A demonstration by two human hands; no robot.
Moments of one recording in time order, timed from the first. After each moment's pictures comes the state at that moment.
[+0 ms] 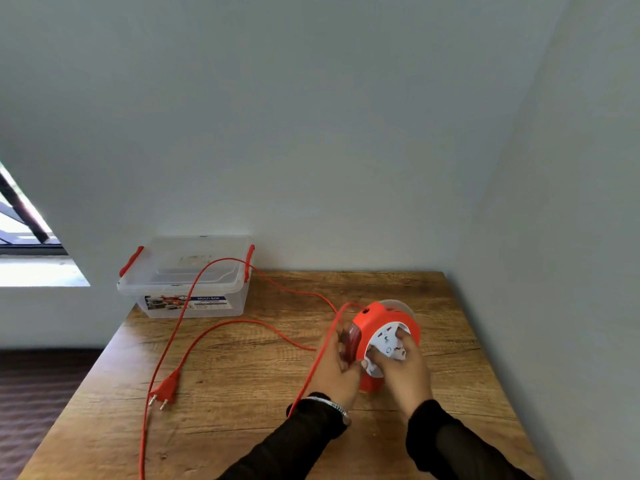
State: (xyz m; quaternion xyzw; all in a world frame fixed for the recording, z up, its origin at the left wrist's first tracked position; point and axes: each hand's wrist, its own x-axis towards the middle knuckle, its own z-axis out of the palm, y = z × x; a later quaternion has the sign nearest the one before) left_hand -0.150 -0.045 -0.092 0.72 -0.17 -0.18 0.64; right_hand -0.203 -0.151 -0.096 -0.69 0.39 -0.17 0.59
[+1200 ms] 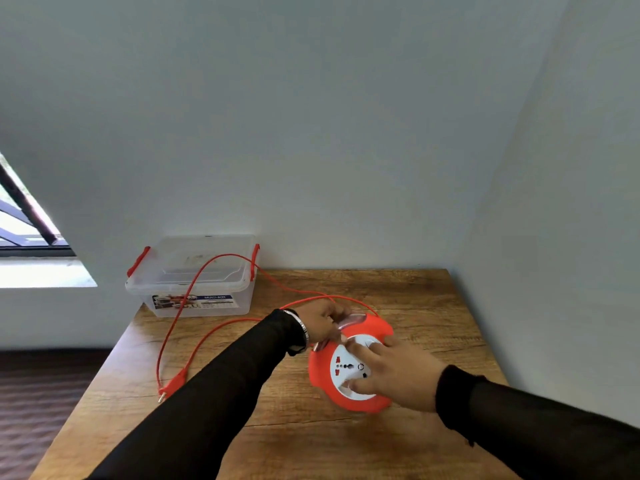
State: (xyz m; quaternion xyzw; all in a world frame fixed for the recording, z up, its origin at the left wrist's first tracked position) left_hand -0.052 -0.030 -0.031 0.80 -0.38 -0.35 0.30; right_hand -0.203 -0.168 -0.051 -0.94 -0.26 0.07 -0.20
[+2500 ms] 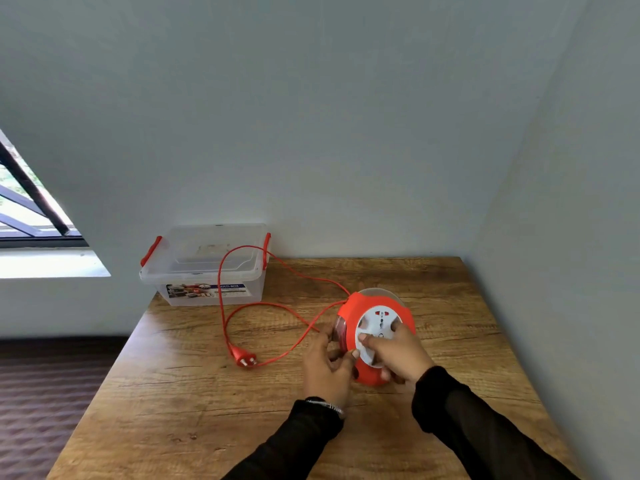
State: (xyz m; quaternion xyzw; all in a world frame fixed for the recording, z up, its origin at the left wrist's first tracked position) left_hand -0.141 -0.010 -0.122 0.69 -0.08 -0.14 0.71; right_hand -0.179 -0.131 -0.074 -0.71 0.37 0.02 0.60
